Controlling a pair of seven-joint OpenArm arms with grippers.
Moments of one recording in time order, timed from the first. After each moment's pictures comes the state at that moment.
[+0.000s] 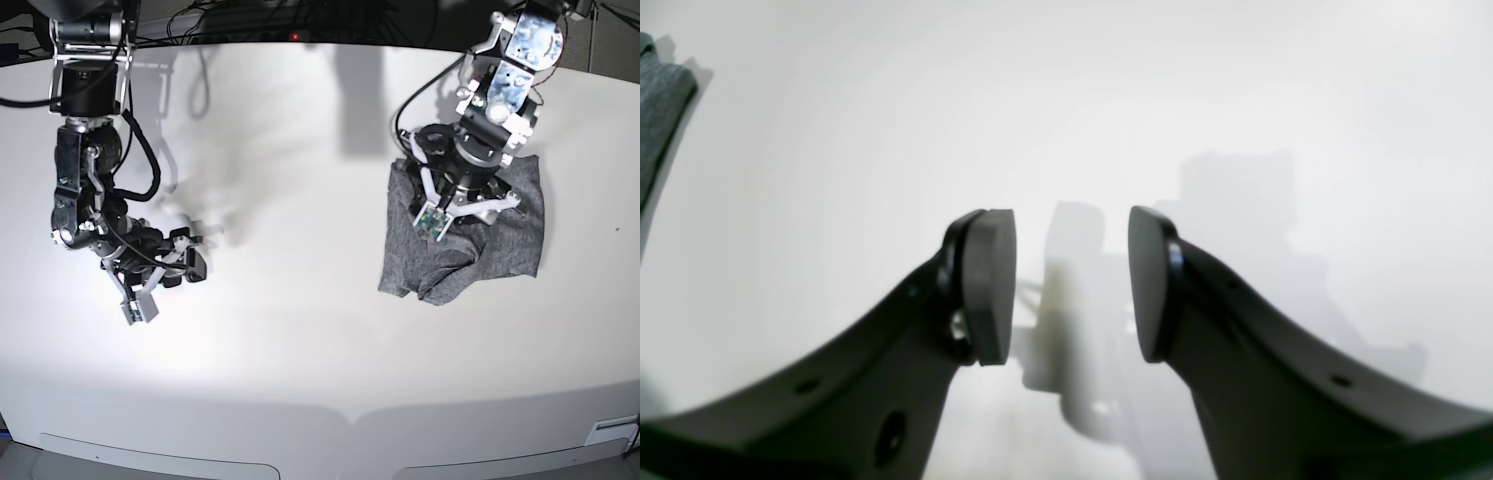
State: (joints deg) left arm 9.0 -14.6 21.4 102.4 8.6 -3.1 45.3; right arm 11.5 18.3 7.7 71.0 23.3 34.6 -40.3
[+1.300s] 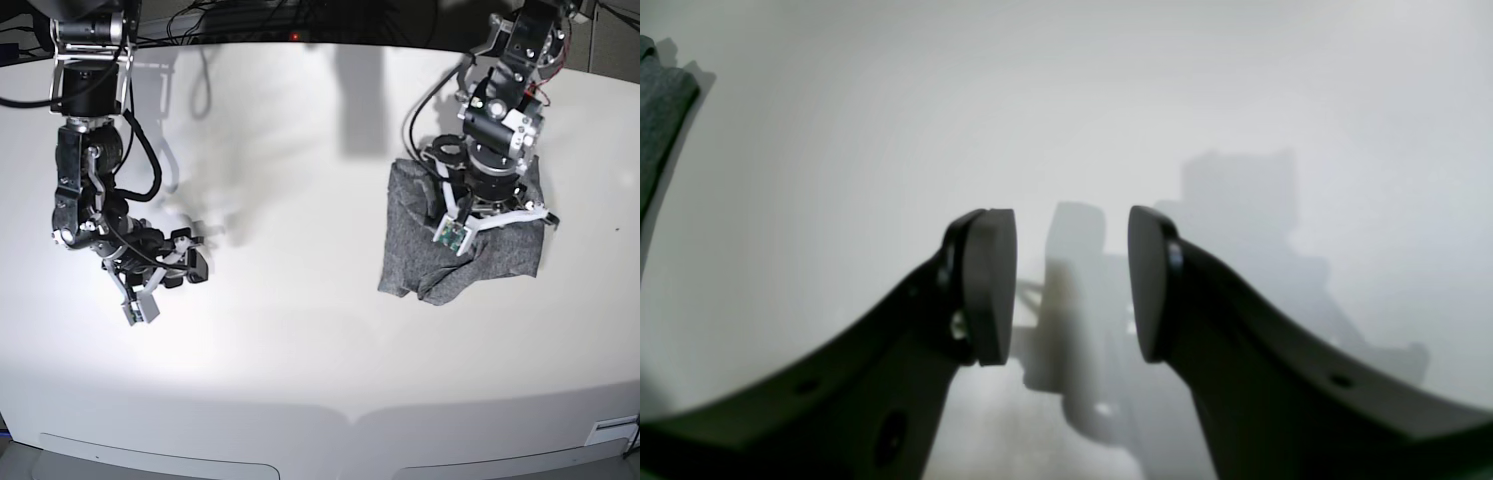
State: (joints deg) left arm 8.5 -14.8 21.3 107.6 22.3 0.4 54.0; right arm 11.5 18.1 7.7 71.0 23.5 34.6 -40.2
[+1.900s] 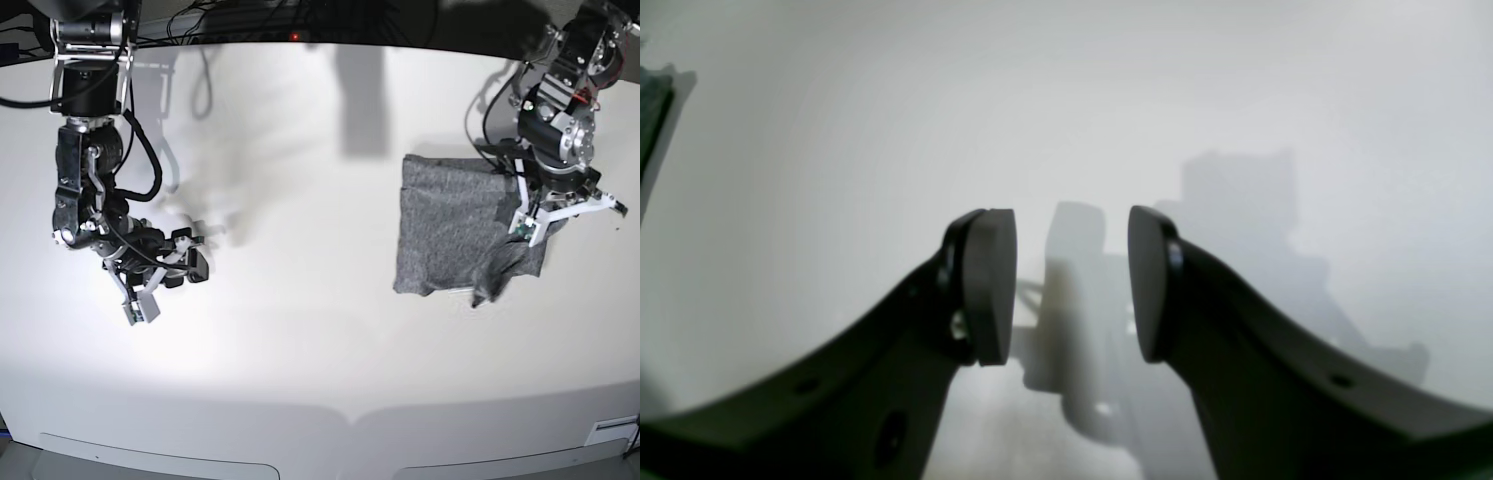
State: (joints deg) left arm 8.6 -28.8 21.3 107.6 19.0 5.4 67.1; right arm 11.5 18.1 7.7 71.0 23.6 34.6 -40.2
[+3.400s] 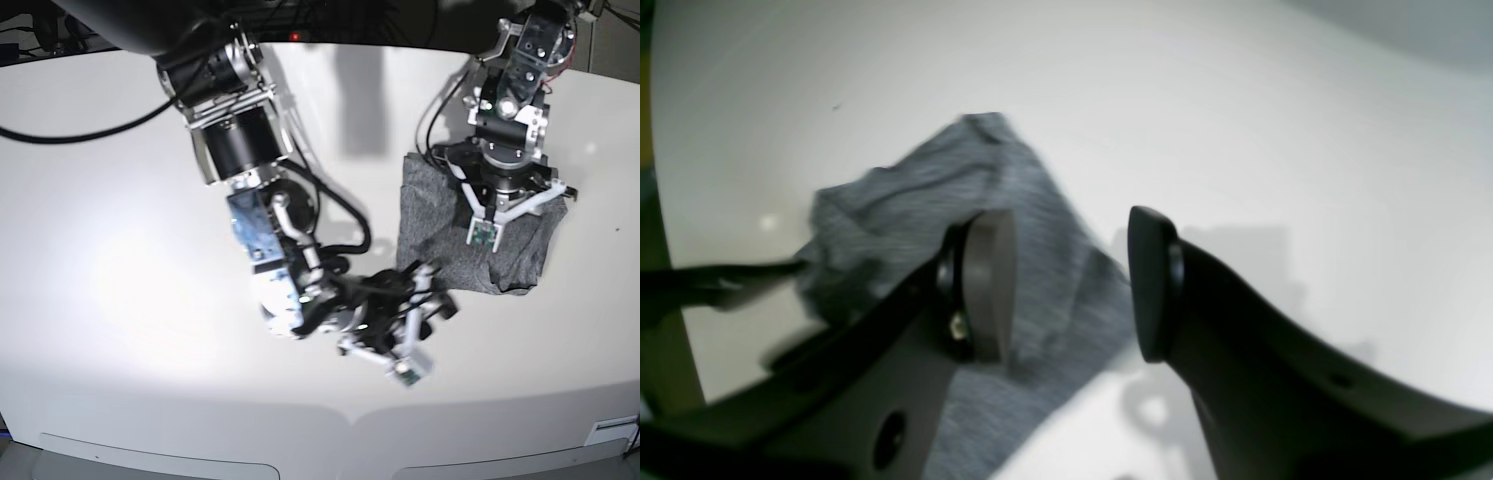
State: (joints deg) left arm 9.7 -16.6 21.3 107.7 13.3 13.9 58.5; right arm 25.1 -9.3 -18.2 70.3 16.3 34.4 -42.5
